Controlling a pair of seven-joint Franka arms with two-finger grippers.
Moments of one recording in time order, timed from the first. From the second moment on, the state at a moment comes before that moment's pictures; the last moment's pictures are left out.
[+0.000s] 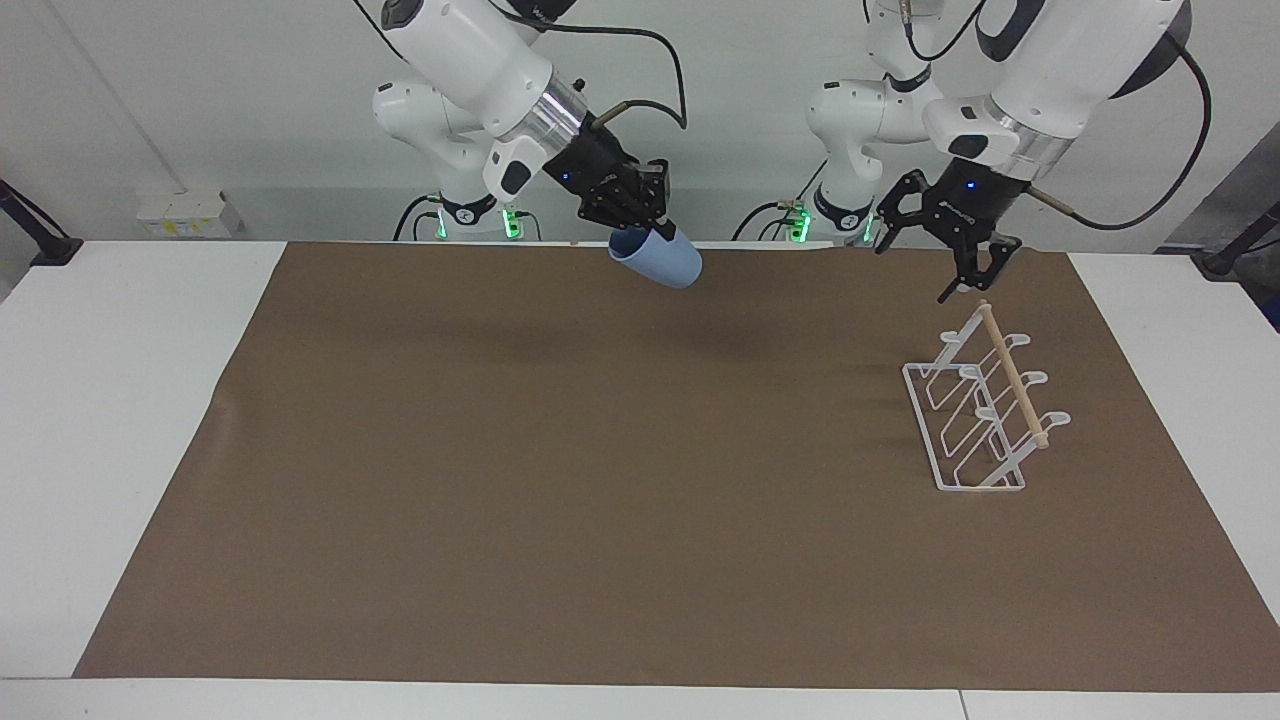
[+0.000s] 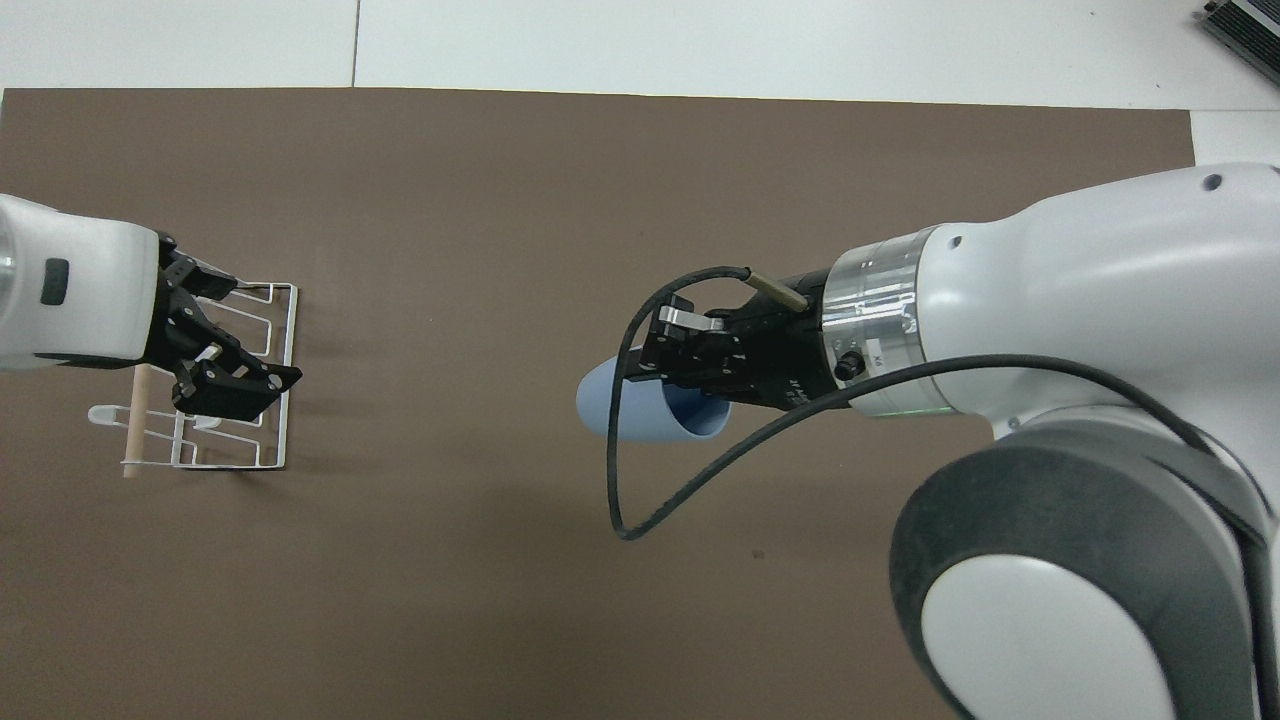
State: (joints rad) left arm -0.17 -0.09 -0.05 -1.69 -0.22 1.68 0.81; right arm 0.29 0.00 0.15 -1.66 0.69 1.94 0.59
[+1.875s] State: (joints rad) left arm -0.50 -0.22 -0.06 -1.96 -0.50 2.11 1.02; right arm 0.31 0.00 0.20 -1.67 0.72 2.05 0.71
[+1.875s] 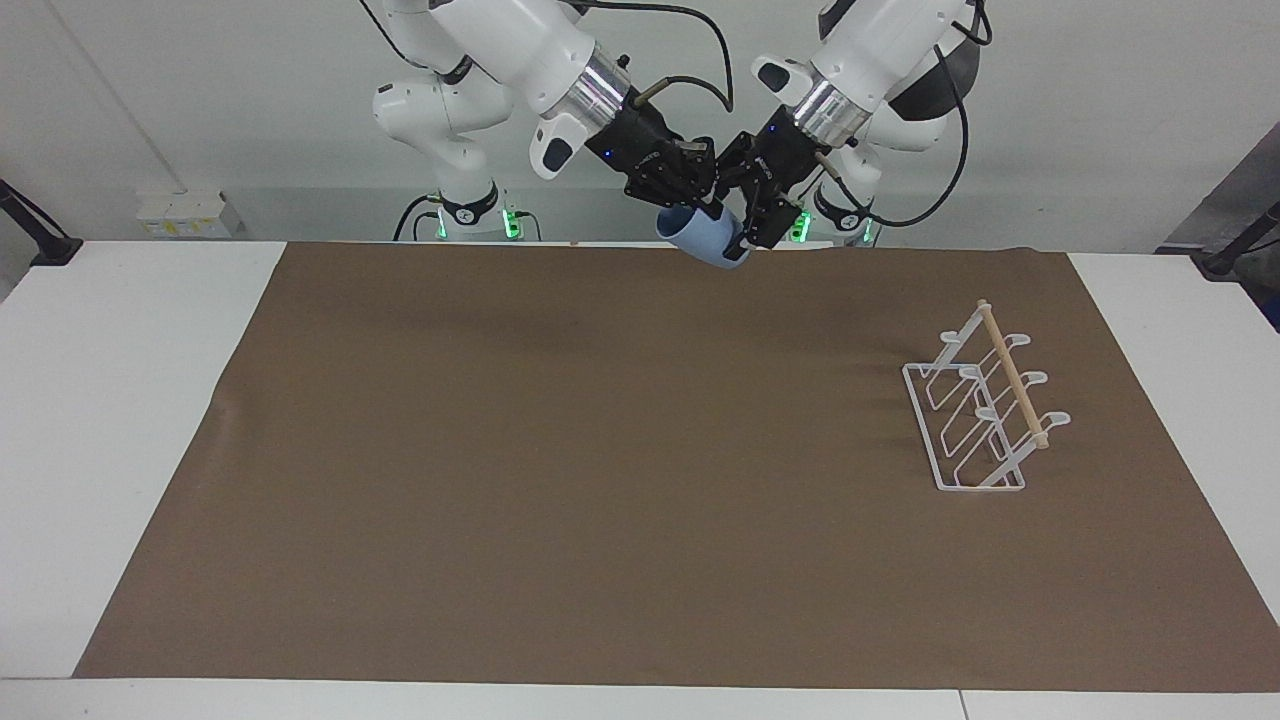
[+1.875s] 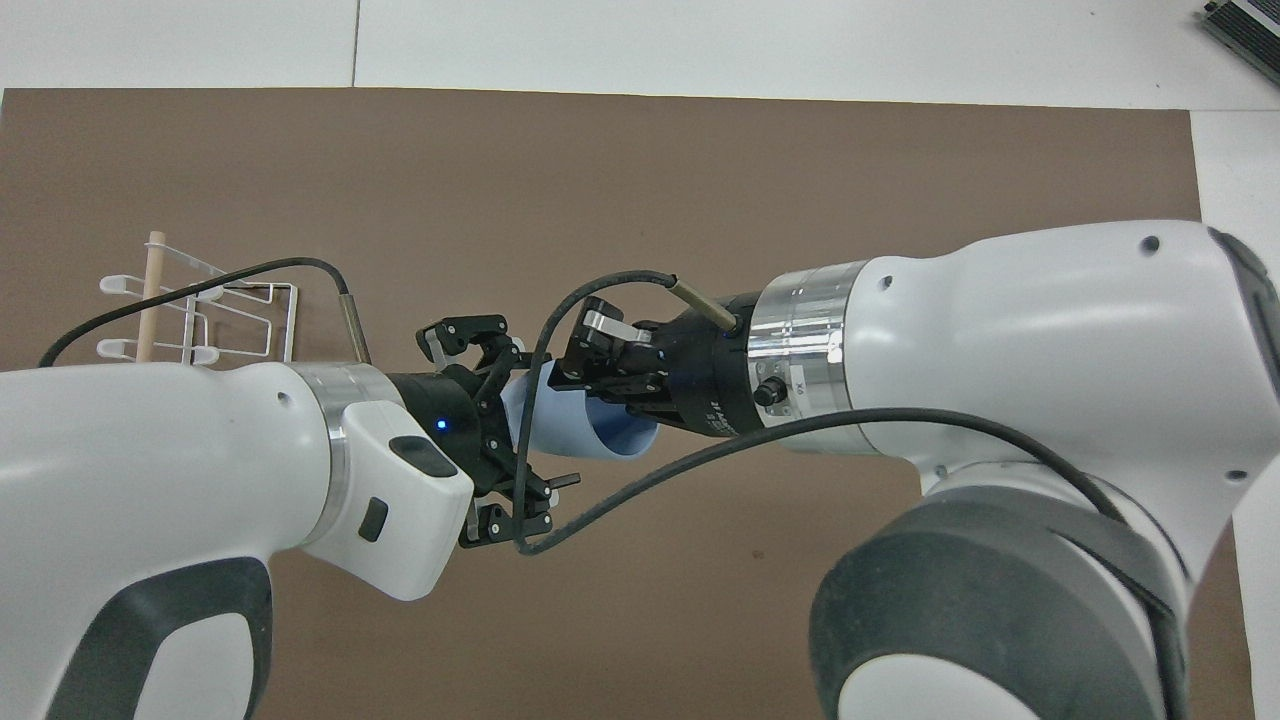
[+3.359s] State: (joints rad) left arm -0.42 -0.22 -0.05 -1.98 -0.45 2.11 1.01; right arm 0.31 0.00 0.20 -1.67 0.72 2.07 0.71
